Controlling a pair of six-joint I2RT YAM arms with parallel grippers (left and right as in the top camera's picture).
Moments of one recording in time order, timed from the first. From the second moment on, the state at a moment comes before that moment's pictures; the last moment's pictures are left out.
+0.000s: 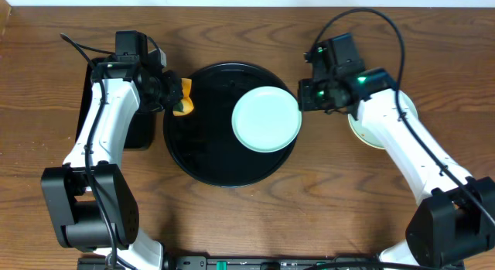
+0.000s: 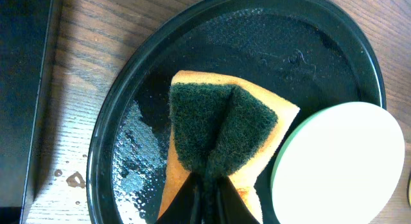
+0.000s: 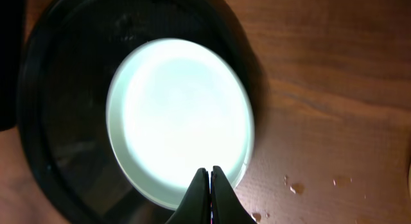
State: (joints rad) left arm 0.05 1.77 1.38 -0.84 0.30 -0.30; right arm 0.33 1.72 1.40 -0.78 -0.25 0.29
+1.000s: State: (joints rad) left arm 0.05 1.77 1.38 -0.84 0.30 -0.30; right arm 0.48 1.97 1.39 -0.79 -0.11 0.46
